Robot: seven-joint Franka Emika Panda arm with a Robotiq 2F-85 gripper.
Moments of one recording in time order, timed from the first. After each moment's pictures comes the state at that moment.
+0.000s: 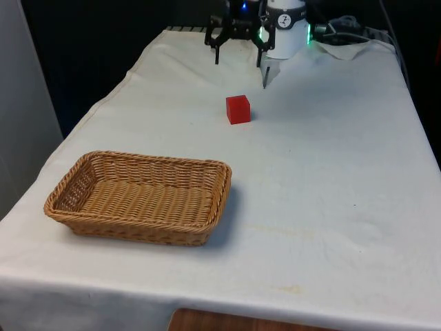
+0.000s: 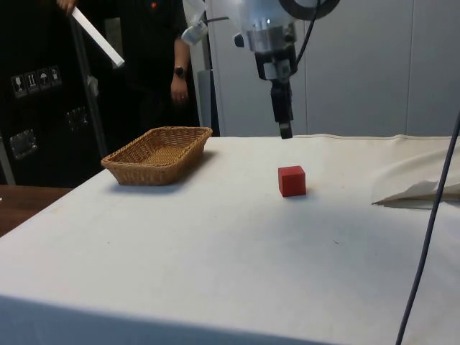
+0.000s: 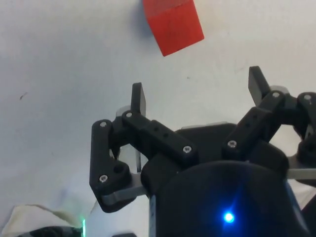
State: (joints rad) arm 0.26 -0.11 -0.43 -2.59 -0.29 2.41 -0.10
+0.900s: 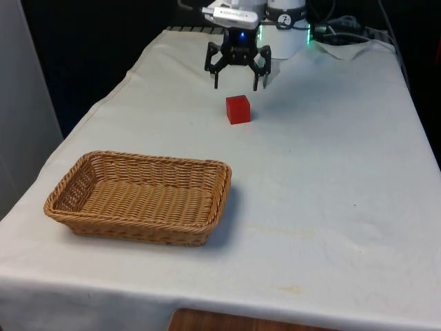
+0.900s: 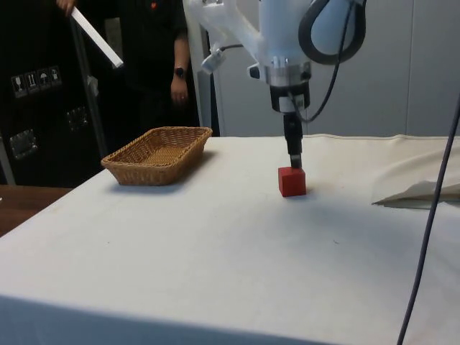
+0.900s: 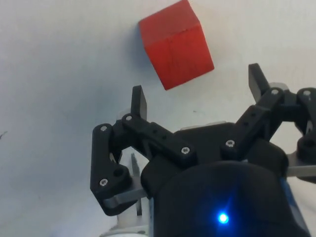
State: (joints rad) arm 0.26 0.05 -0.47 -2.70 -0.30 2.74 -0.16
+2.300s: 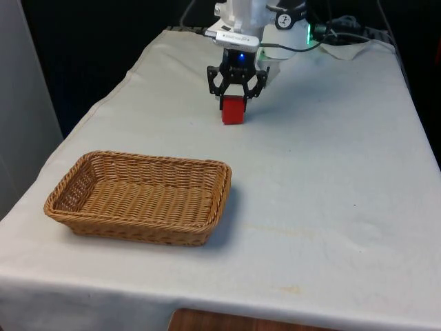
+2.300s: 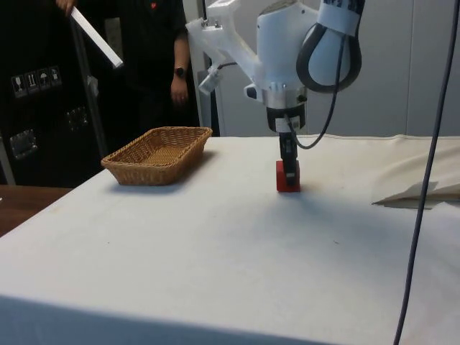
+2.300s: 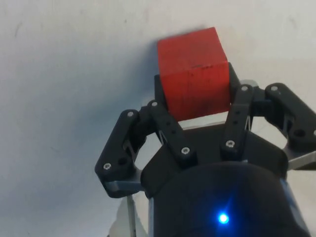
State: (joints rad) arm 0.26 0.20 -0.46 -2.66 -0.28 2.88 -0.16
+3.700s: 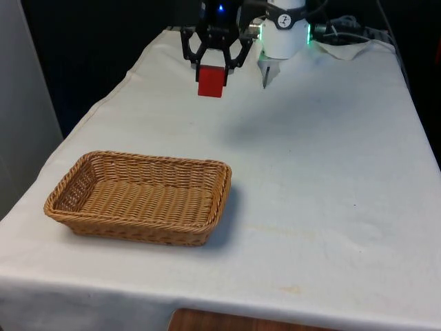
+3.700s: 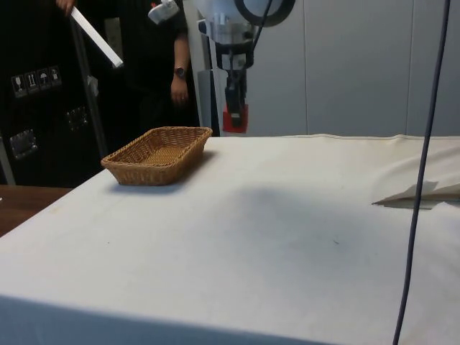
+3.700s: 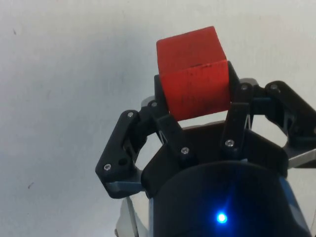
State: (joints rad) arm 0.26 0.09 -0.46 -2.36 -0.23 2.57 -0.18
